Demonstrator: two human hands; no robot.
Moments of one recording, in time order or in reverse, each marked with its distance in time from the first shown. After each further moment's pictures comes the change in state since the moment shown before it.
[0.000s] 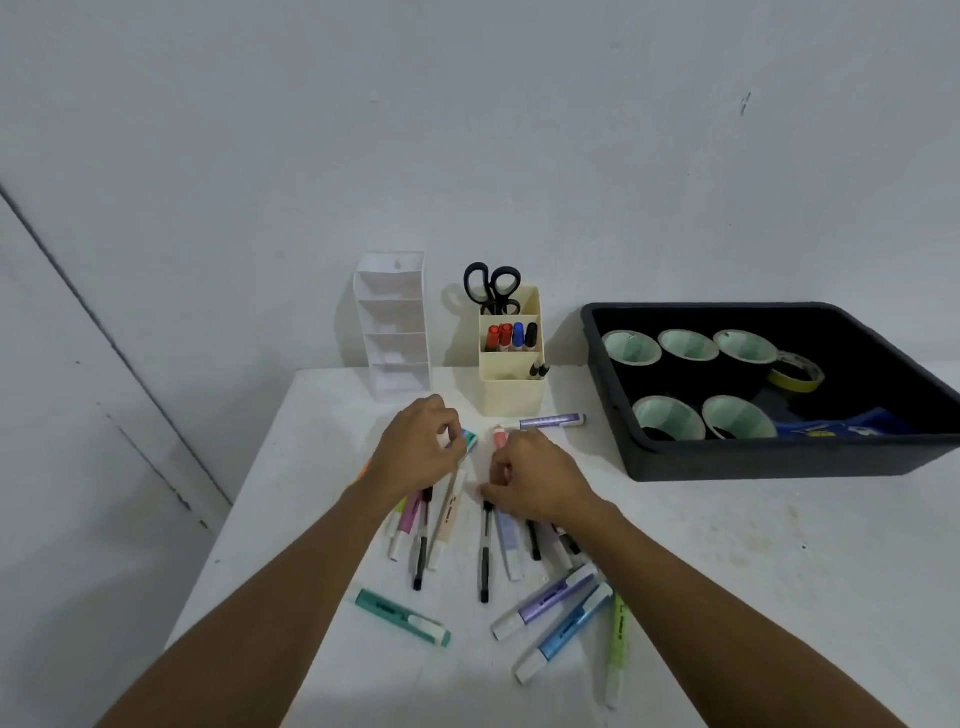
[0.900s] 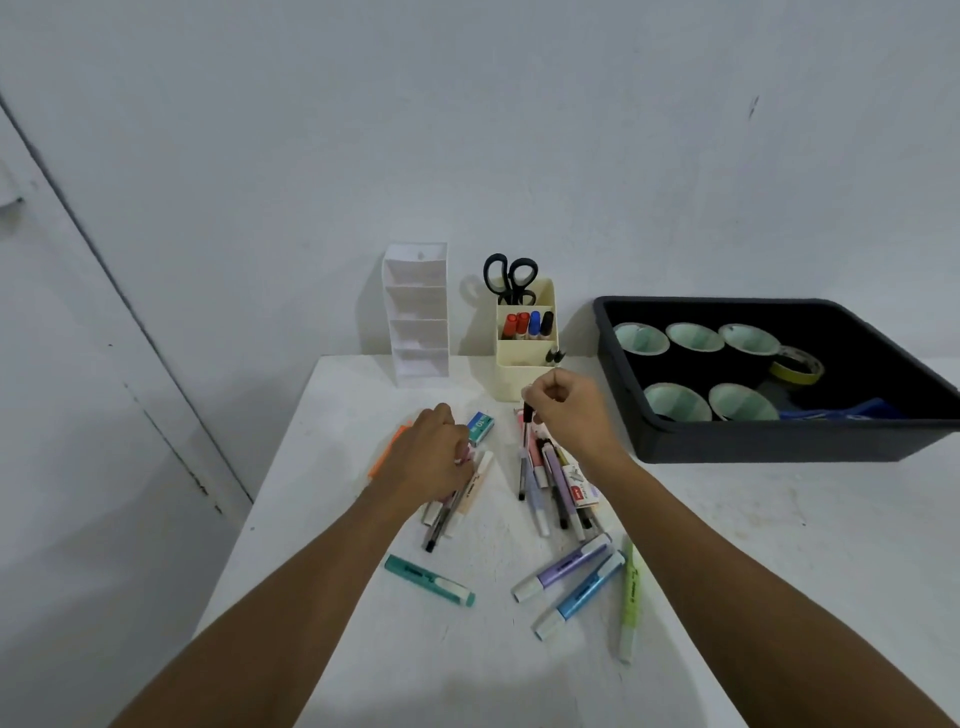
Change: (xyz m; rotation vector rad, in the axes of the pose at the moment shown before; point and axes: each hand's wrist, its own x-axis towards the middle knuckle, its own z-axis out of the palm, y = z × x) left_hand -0.036 -0.006 -0.002 0.257 -0.131 0.012; right_hand 0.002 -0.013 -0.030 0.761 0.387 0.263
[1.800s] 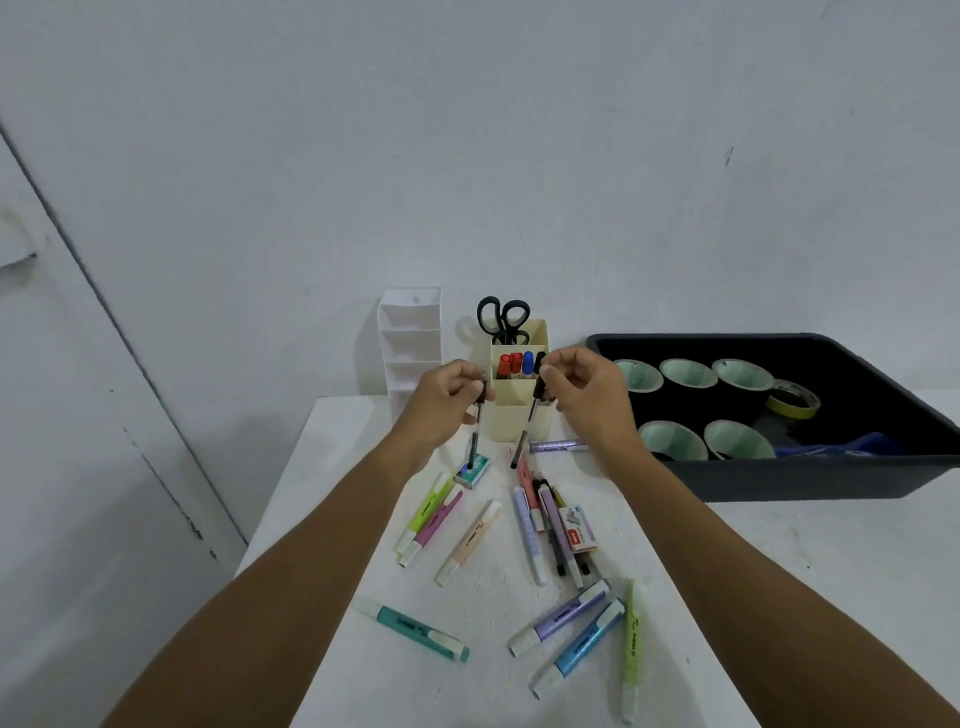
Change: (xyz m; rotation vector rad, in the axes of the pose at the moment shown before) left_hand 0.057 0.033 -0.074 -1.086 0.132 -0.165; right_hand 0.029 -0.034 -0.035 0.197 0.100 -0.199
